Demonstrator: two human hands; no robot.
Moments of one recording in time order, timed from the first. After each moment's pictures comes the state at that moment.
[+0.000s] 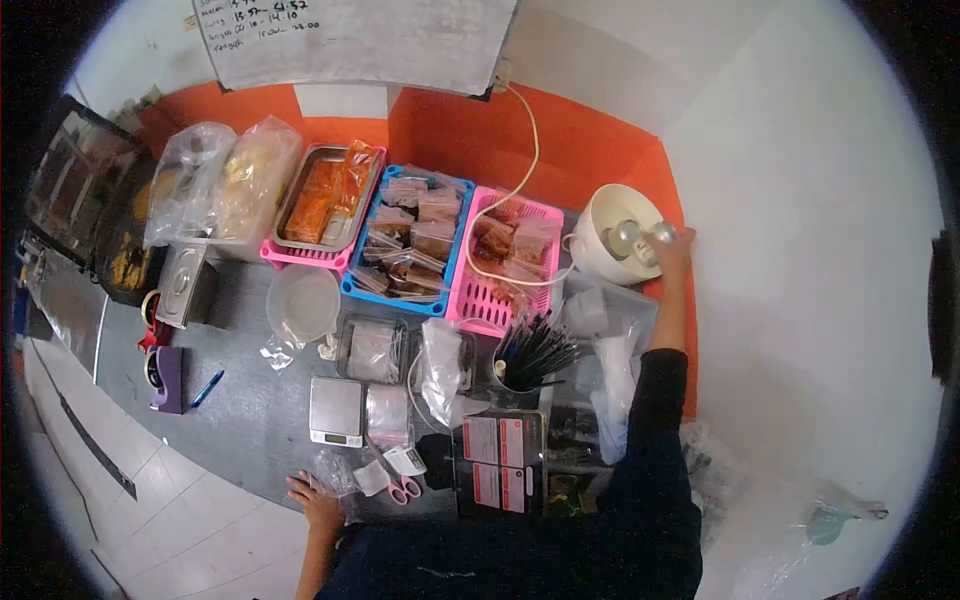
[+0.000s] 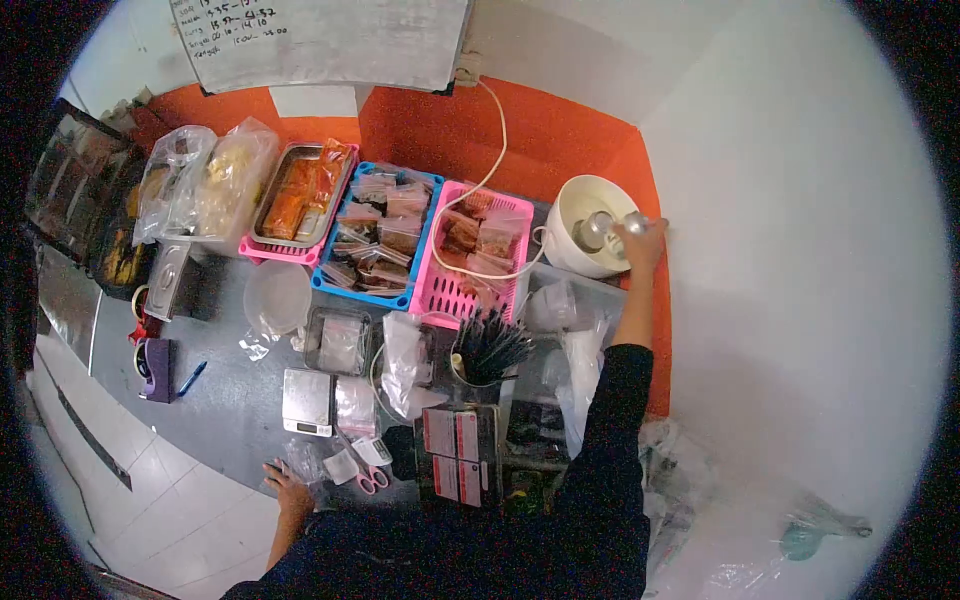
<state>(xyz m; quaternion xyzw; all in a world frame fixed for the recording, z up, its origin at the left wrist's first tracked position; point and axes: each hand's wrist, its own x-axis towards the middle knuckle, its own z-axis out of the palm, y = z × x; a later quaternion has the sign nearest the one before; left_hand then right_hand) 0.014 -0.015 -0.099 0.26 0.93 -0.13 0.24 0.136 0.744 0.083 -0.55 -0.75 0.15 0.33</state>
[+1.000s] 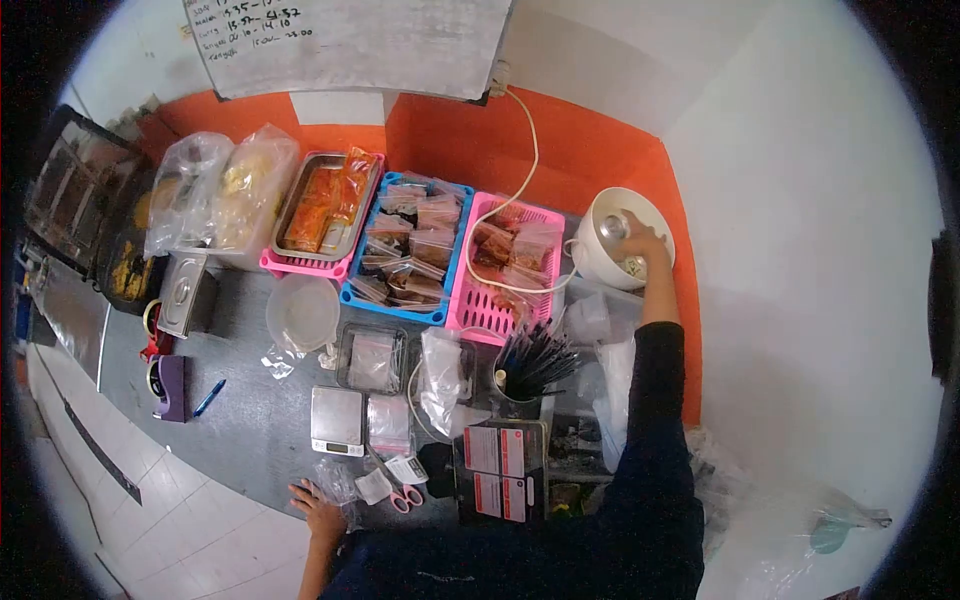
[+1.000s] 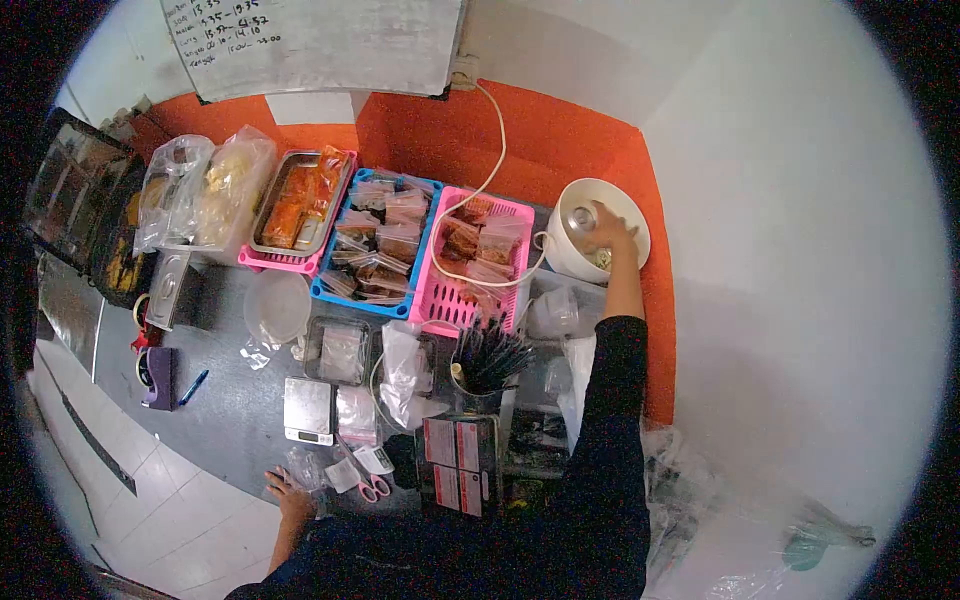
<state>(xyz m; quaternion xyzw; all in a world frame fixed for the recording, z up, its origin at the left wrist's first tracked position) 0.012 -0.007 -0.082 0.26 0.92 -0.12 0.27 0.082 0.767 0.060 -0.49 -0.87 0.04 -0.05</state>
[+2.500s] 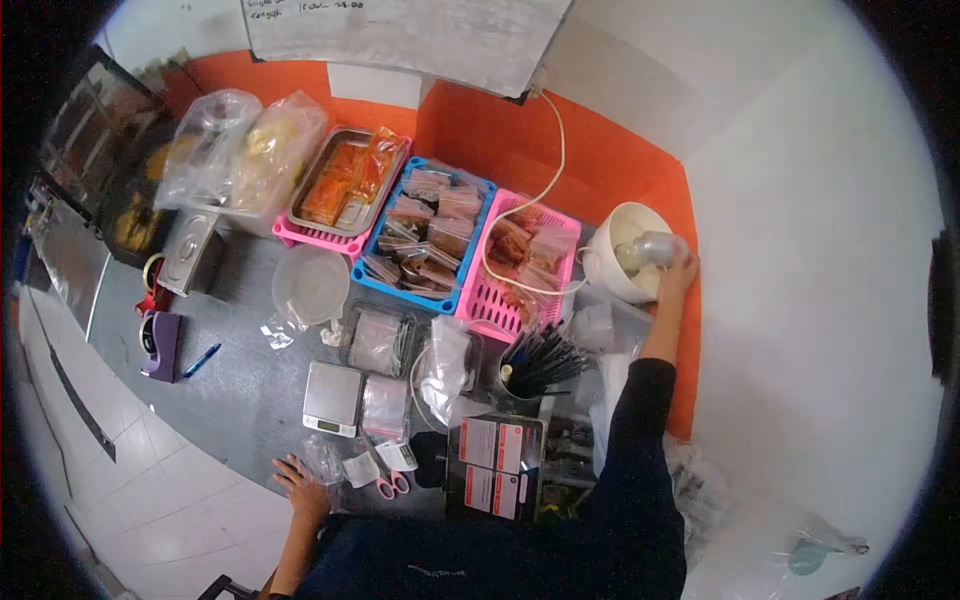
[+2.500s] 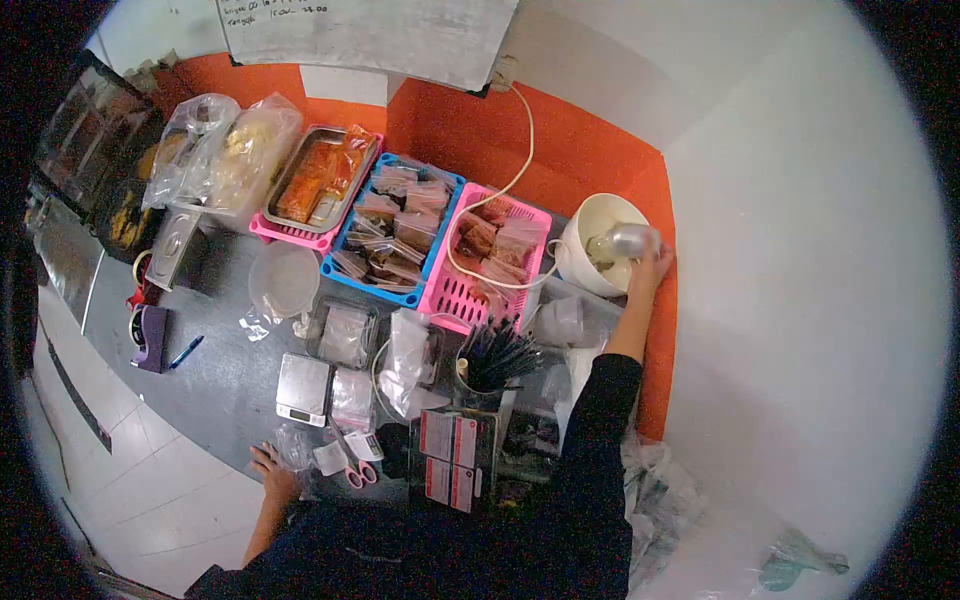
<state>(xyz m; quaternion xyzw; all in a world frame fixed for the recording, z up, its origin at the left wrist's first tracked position) 0.019 -0.014 -0.100 0.15 0.95 -0.02 0.27 0.118 0.762 0.043 -0.38 -0.61 0.44 0.54</state>
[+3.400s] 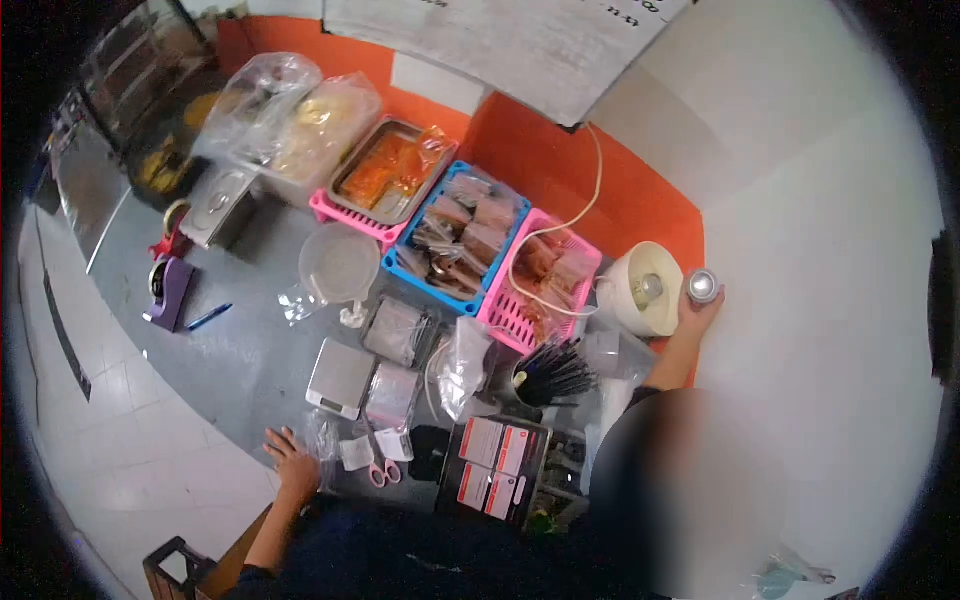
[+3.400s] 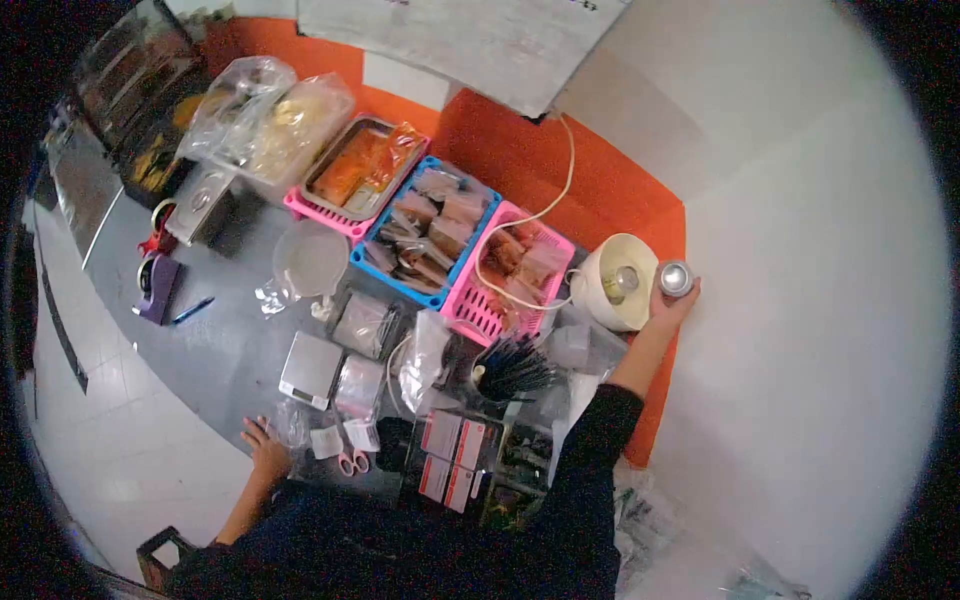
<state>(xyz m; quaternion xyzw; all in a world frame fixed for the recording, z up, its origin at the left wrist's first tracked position) 0.014 -0.001 -0.095 0.10 0.96 0.01 0.27 0.099 0.760 0.113 -0.23 -0.14 0.80 0.53</state>
